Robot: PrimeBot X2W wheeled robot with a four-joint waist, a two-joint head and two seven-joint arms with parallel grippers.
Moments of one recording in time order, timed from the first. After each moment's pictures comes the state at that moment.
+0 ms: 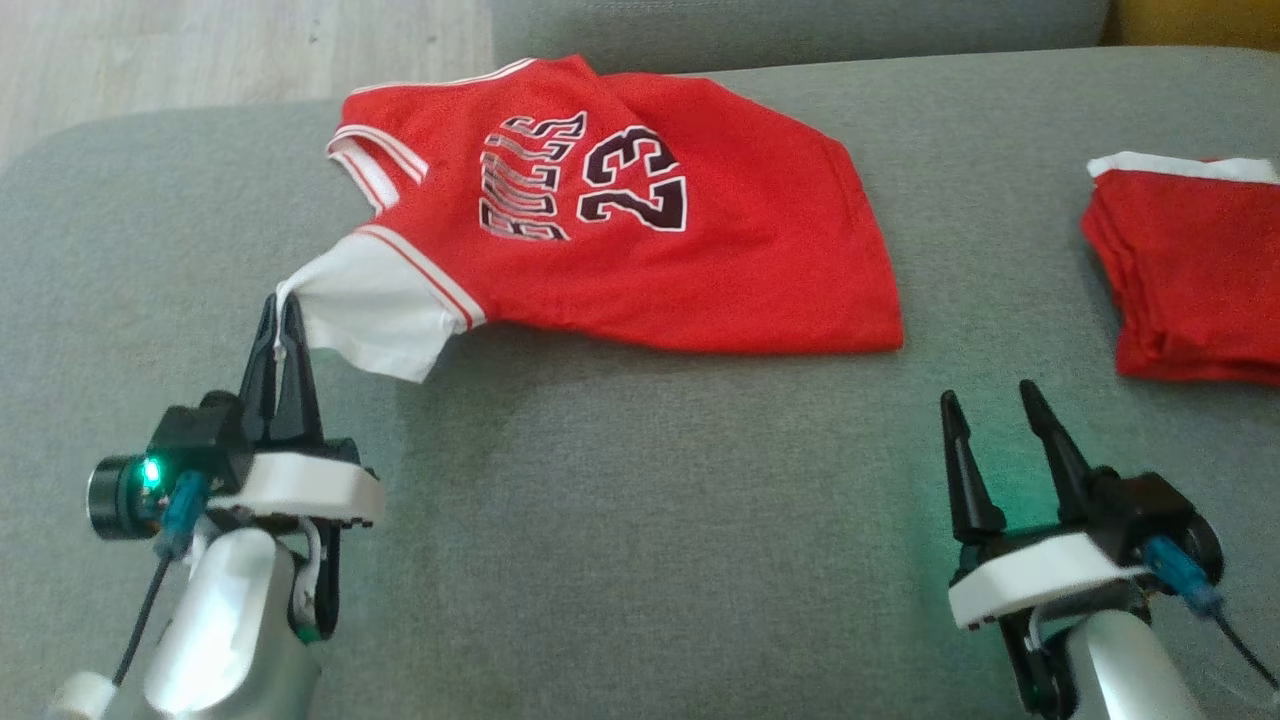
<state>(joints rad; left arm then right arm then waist) -0.36 0.18 -0.20 0.49 -0.28 0.09 -0.25 -0.07 -0.04 0.05 0.28 0.08 0.13 -0.23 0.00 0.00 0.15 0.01</state>
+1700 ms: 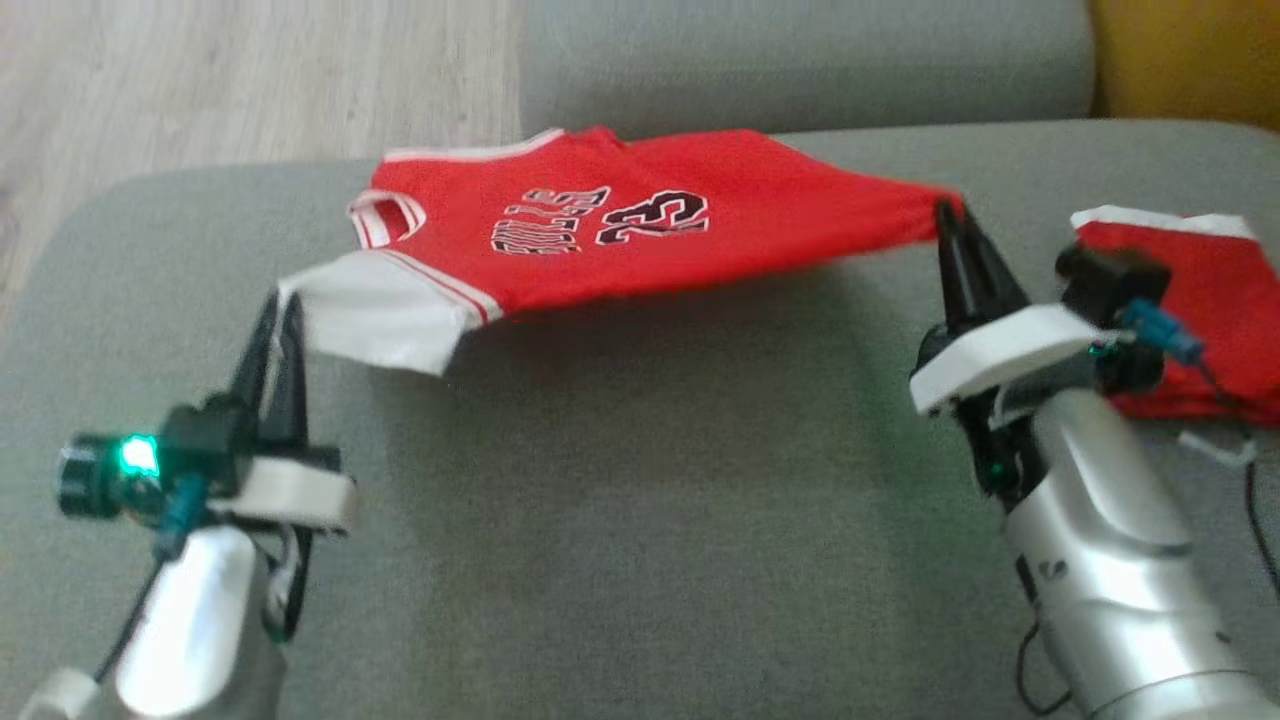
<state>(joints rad) -0.32 0.21 -0.18 0.44 -0.13 0.03 -0.25 -0.57 -0.06 0.17 0.77 0.35 0.13 -0.22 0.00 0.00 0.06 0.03</state>
